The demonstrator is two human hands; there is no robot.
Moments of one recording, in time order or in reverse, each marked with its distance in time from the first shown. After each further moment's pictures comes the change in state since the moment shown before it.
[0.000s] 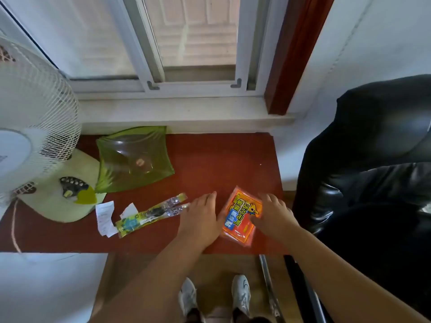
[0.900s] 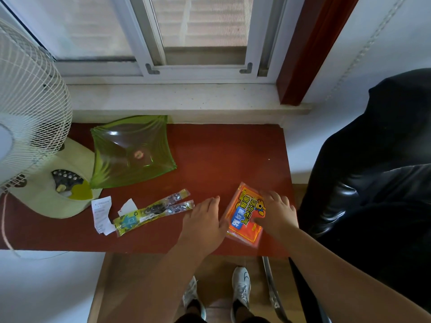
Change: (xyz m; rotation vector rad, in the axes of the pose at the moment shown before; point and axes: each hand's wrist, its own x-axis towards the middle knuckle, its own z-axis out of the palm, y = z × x) left_hand 0.010 -0.022 0.028 -0.080 -0.086 -0.012; right_hand 0.046 0.008 0.044 -0.042 0.064 0.051
